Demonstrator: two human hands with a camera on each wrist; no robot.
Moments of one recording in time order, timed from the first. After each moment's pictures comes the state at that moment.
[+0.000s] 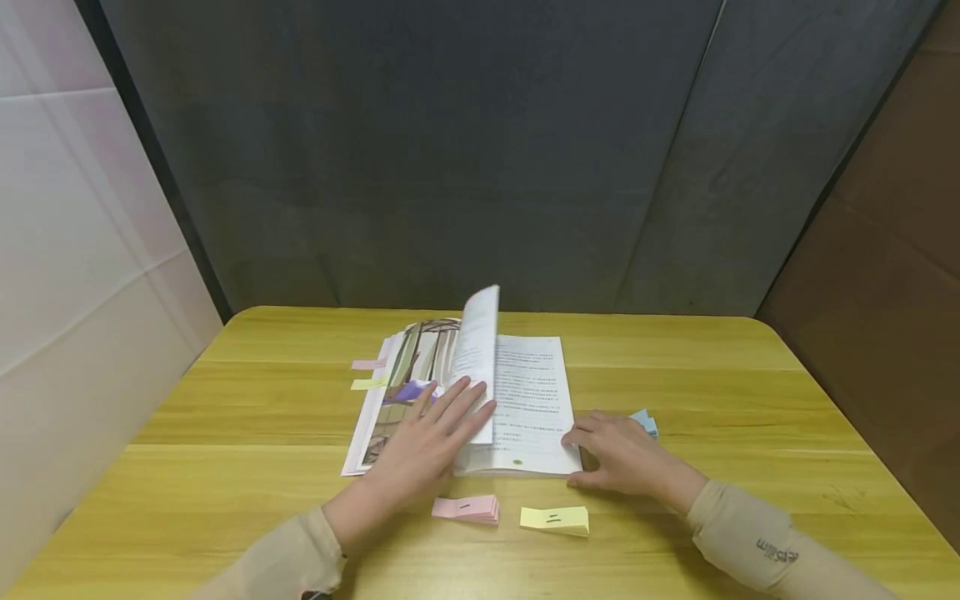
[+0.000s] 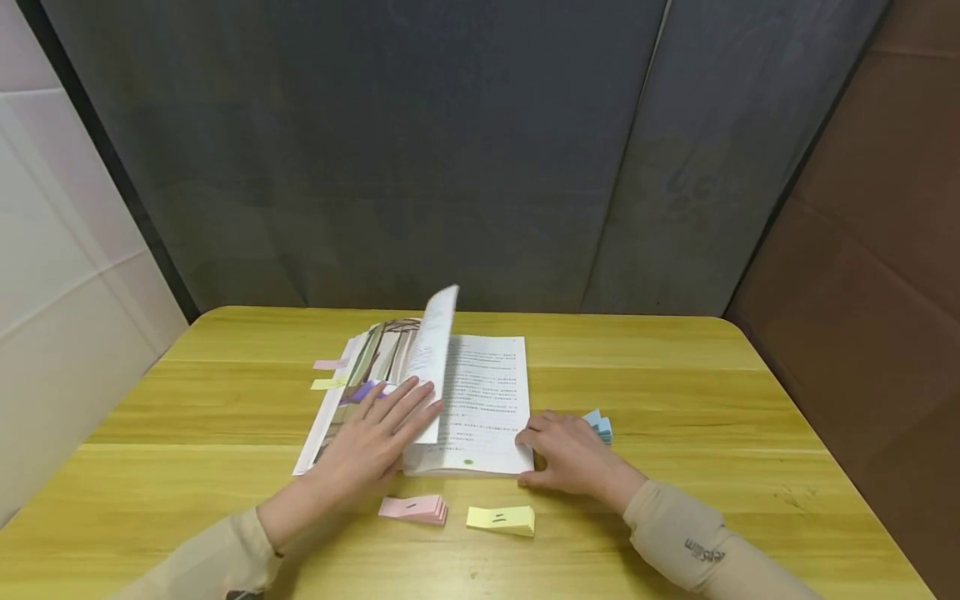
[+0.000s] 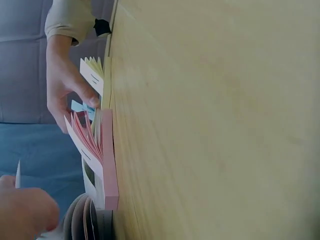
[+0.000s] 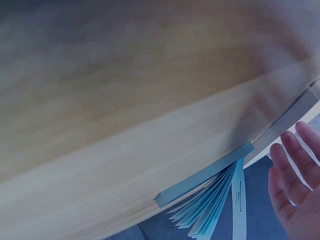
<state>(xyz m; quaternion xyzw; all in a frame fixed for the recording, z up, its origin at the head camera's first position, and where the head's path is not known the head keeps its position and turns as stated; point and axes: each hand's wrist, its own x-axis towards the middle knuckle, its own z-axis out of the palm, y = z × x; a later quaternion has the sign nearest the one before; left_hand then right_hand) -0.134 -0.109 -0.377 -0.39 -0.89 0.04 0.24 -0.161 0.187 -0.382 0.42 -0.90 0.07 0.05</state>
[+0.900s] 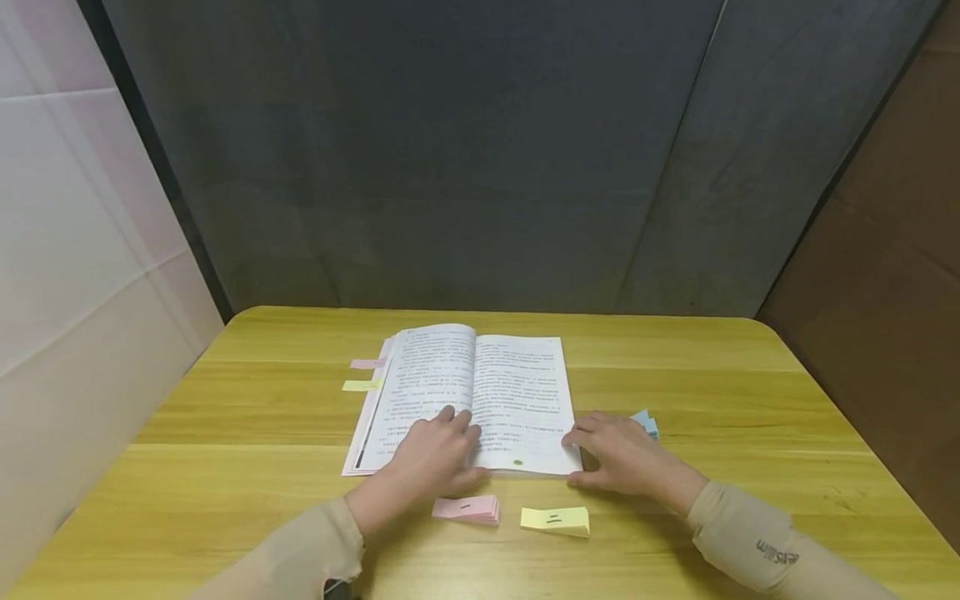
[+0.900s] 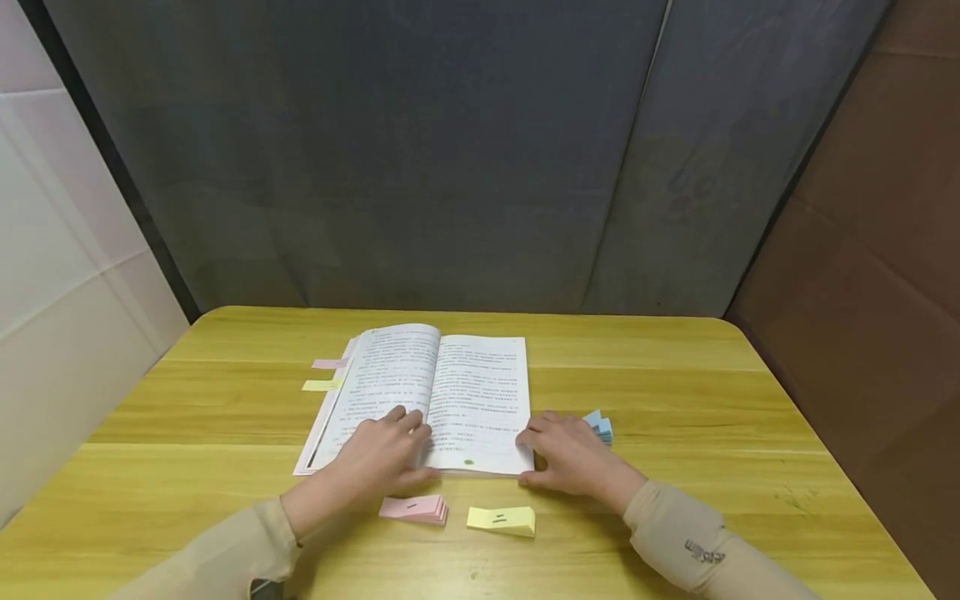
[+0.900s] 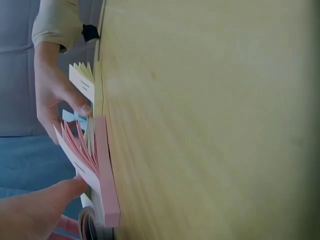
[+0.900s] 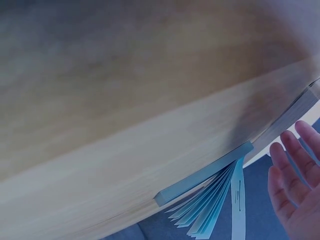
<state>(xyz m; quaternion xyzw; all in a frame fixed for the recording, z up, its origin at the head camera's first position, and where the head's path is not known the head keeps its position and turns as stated) -0.137 -0.091 -0.384 -0.33 -0.93 0.02 0.18 -0.161 0.188 -0.384 0.43 -0.90 0.07 0.06</state>
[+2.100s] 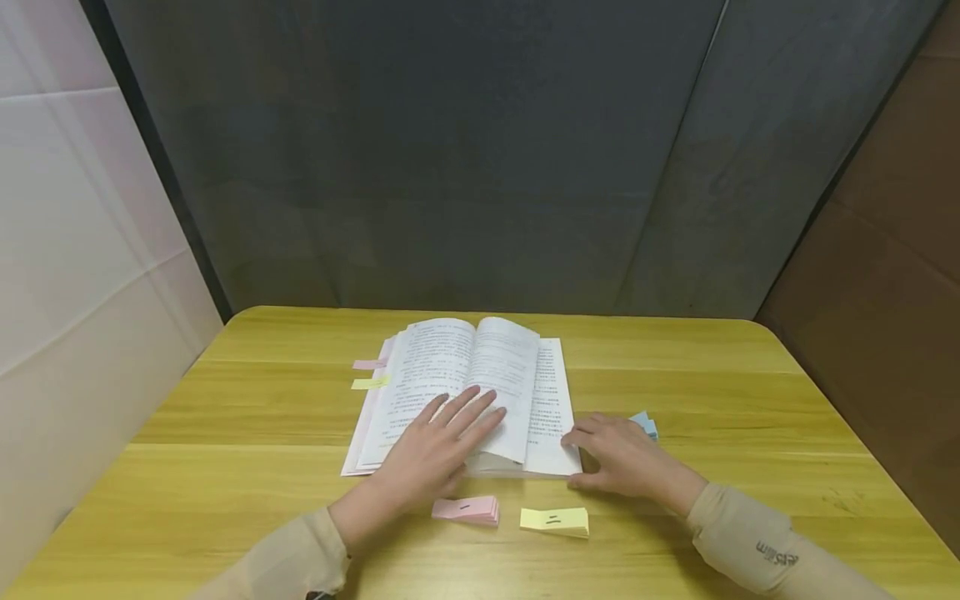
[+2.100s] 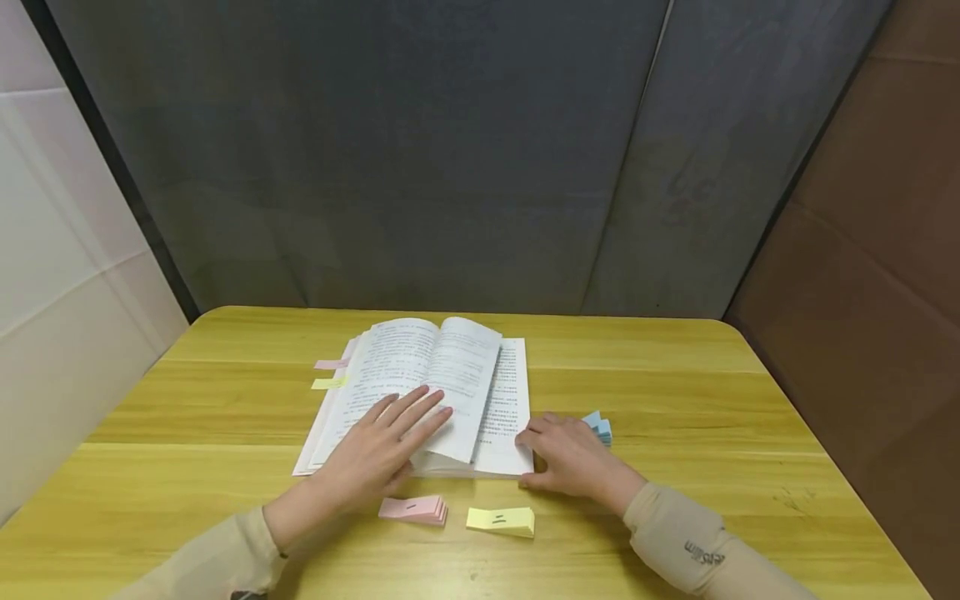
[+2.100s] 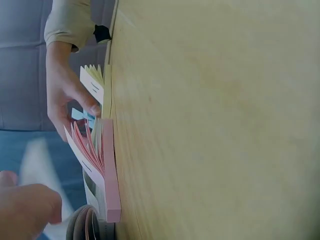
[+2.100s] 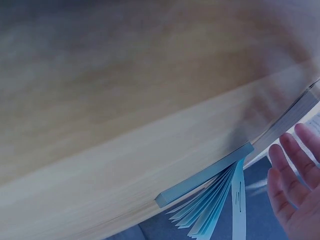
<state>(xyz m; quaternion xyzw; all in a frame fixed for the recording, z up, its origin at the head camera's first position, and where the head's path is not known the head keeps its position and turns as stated) -0.134 -0.100 -0.378 -0.40 -0.89 0.04 0.23 -0.162 0.189 -0.384 0.43 -0.90 0.07 0.07</state>
